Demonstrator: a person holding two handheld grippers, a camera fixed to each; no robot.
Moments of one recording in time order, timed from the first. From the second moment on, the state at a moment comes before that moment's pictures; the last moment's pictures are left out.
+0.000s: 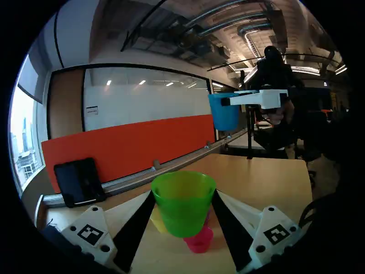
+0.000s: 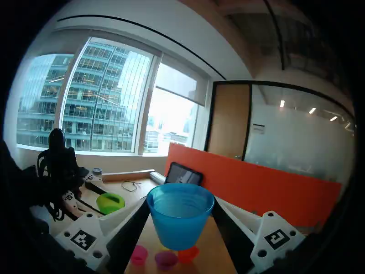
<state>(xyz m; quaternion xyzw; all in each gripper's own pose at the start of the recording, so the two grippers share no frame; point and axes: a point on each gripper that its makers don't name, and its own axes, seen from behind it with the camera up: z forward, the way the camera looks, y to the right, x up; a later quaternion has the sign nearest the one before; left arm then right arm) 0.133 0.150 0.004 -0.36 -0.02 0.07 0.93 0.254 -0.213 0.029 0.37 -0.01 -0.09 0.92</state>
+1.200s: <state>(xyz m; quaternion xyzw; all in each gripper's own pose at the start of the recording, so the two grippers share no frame) 0.045 0.127 0.027 -0.35 -0.14 0.13 0.92 0.116 -0.178 0.044 0.38 -0.13 -0.11 0.91</state>
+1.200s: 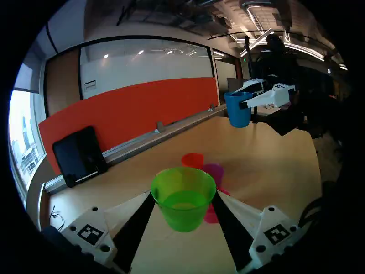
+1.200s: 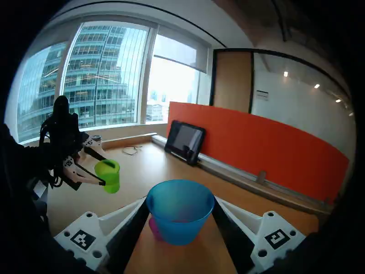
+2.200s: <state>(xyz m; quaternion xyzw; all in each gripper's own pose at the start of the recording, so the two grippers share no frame) -0.049 0.125 0.032 -0.37 -0.26 0.15 0.88 0.003 -0.169 0.054 0.39 -0.22 -0.13 0.89</state>
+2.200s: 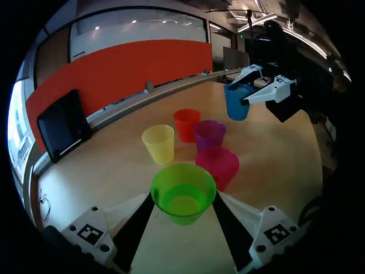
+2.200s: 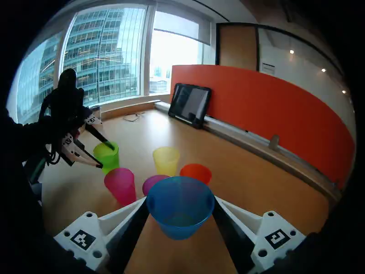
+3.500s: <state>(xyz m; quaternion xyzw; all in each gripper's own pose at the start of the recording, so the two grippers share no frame) -0.076 0.121 0.028 -0.38 -0.29 0.11 0.87 -0.033 -0.175 0.056 0.39 -0.24 -0.13 0.88</state>
